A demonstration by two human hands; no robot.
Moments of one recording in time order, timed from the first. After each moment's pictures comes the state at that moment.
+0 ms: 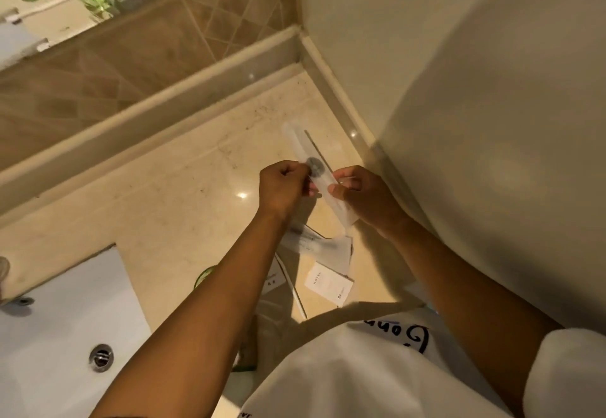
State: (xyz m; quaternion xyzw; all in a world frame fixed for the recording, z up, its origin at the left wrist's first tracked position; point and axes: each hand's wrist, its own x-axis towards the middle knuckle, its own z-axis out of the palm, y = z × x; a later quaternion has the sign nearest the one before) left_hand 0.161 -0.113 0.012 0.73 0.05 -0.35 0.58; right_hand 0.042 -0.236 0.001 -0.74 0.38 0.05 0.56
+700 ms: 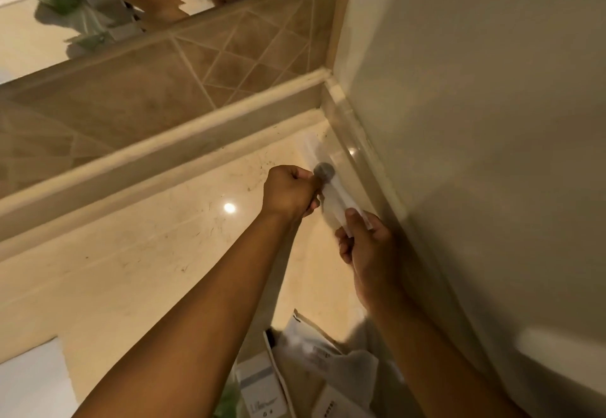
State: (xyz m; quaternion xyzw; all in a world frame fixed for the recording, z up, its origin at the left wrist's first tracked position) left_hand 0.289 -0.194 -0.040 0.77 0.05 -0.40 0.49; right_hand 0.138 -0.237 -0.048 -0.47 0.54 -0.12 0.69
